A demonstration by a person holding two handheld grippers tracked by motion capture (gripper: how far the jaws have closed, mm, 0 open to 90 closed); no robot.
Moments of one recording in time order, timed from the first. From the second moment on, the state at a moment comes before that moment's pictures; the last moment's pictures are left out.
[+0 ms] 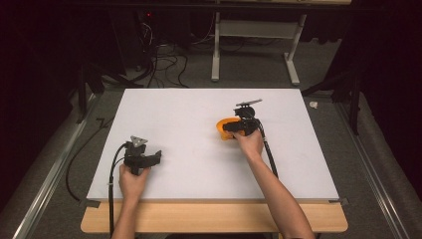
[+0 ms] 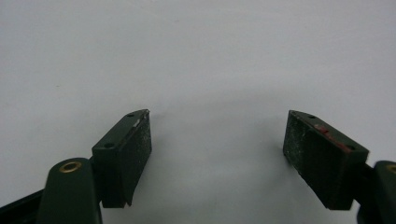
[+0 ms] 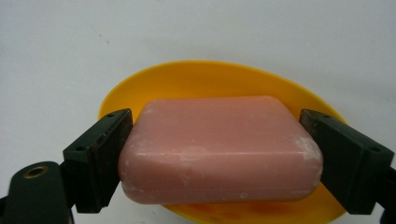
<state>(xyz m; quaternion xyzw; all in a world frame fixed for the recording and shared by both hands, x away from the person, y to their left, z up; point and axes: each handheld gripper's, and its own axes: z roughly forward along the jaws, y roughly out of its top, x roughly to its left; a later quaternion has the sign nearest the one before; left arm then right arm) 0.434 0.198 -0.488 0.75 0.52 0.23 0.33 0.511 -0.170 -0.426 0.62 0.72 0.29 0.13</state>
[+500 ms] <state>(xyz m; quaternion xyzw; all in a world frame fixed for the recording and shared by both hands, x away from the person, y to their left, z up) 0.434 0.198 -0.488 0.75 0.52 0.23 0.33 0.506 -0.175 -0.417 0.61 0.72 0.31 0.14</state>
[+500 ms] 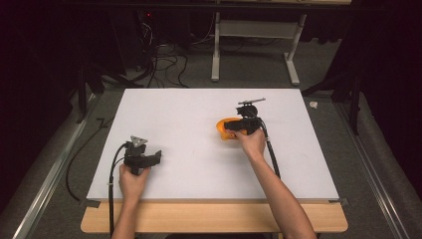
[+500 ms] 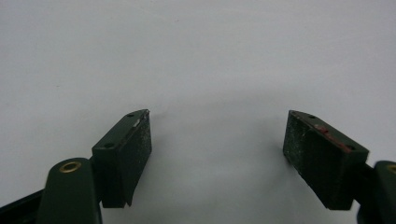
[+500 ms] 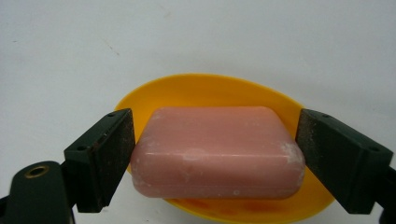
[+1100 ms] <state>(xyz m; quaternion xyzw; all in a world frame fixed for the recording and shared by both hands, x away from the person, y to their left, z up) 0.434 0.198 -0.488 0.75 0.53 0.23 0.33 0.490 -0.190 -0.399 0.58 0.73 0.33 0.16</state>
